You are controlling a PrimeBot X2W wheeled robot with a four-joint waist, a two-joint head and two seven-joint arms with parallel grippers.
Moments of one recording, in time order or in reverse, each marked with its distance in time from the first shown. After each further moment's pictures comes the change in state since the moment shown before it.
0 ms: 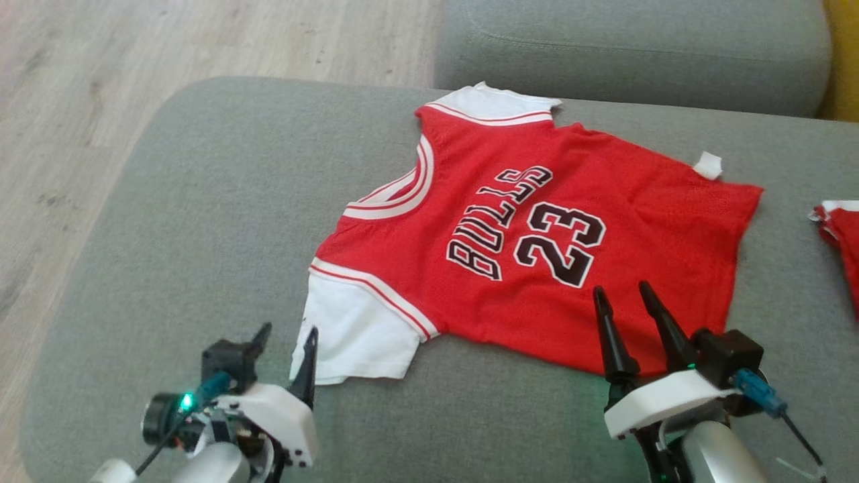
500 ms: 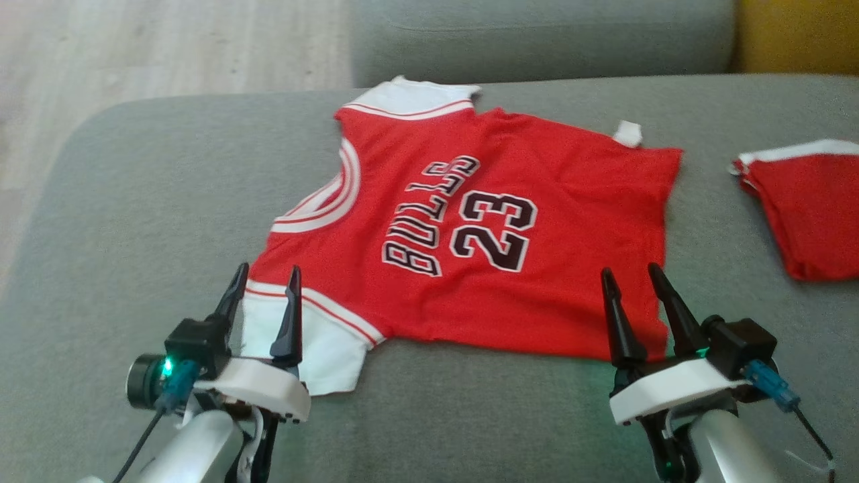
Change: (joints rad) left arm -0.044 -0.018 0.089 -0.036 0.018 -0.009 -0.234; right arm -0.005 0.000 -0.018 -0.058 -0.009 0.000 0.000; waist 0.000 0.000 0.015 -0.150
